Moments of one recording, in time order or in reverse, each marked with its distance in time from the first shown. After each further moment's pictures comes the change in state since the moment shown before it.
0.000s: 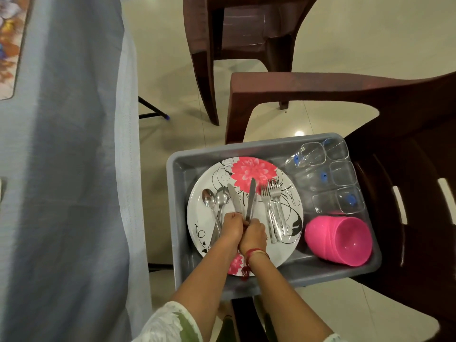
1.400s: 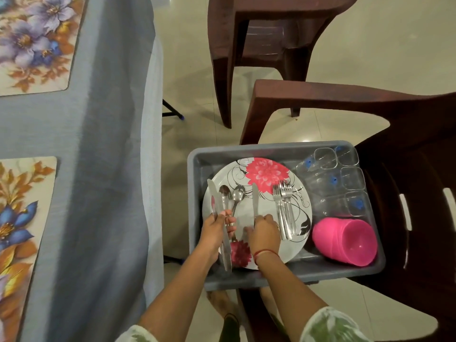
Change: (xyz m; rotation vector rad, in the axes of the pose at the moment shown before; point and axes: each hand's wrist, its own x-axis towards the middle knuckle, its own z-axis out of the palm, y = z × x) left_hand -0.045 -0.003 -0.077 -0.300 -0.024 0.159; right_hand -0.016 0.002 -0.007 -0.480 0.108 -0.326
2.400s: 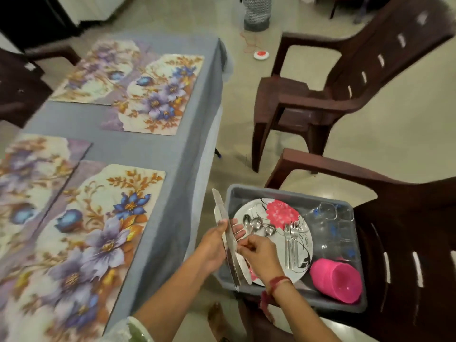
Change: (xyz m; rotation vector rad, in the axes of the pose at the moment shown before) left_hand -0.172 0.108 -0.027 -0.420 -0.045 -0.020; right_hand -0.136 -0.085 -0.159 0.664 -0.258 -0.378
